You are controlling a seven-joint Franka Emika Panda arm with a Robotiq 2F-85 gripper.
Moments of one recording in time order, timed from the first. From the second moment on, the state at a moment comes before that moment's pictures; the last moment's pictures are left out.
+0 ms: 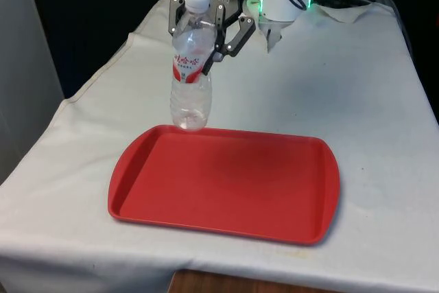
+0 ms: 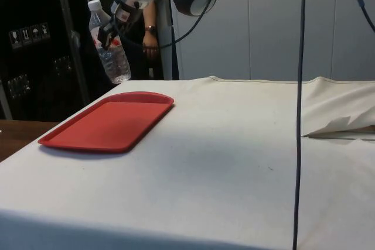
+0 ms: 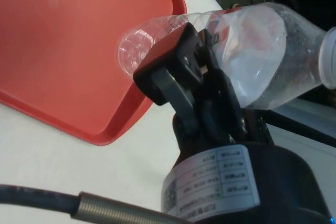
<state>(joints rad) 0.07 0.43 -0.30 -1.91 -1.08 3.10 1.00</state>
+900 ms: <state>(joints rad) 0.07 0.49 -0.33 -1.90 -1.06 3.18 1.08</state>
